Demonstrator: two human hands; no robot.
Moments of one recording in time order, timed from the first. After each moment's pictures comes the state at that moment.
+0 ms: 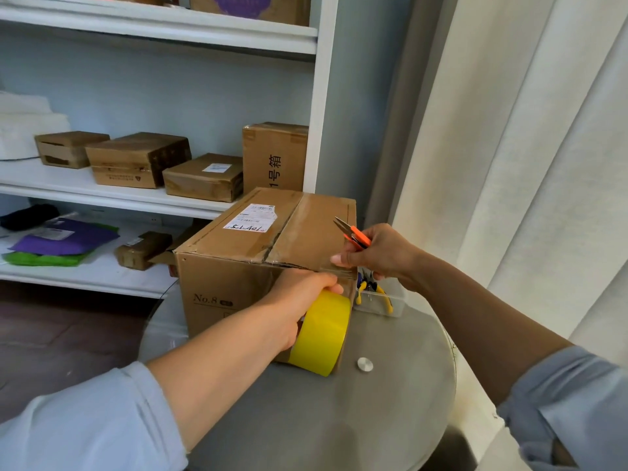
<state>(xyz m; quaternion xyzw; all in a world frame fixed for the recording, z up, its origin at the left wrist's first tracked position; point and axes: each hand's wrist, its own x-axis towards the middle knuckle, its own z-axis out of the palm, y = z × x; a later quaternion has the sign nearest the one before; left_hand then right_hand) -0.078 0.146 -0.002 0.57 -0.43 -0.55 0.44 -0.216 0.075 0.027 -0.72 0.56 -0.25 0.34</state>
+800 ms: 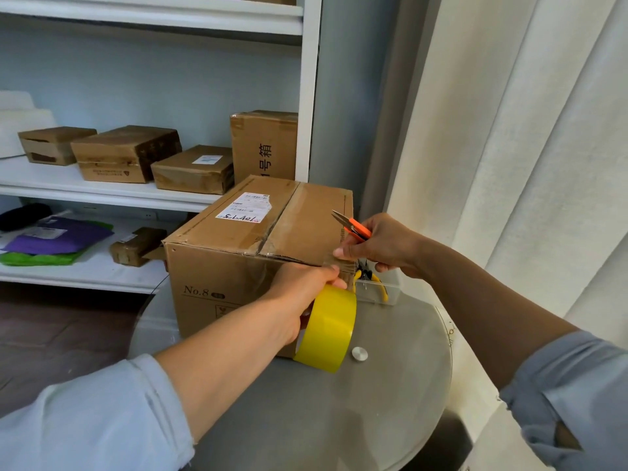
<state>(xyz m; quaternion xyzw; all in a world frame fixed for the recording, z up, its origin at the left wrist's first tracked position) -0.098 0.145 -0.002 0.59 -0.40 -0.56 0.43 -0.235 0.065 0.022 -0.71 0.56 -0.23 0.37</state>
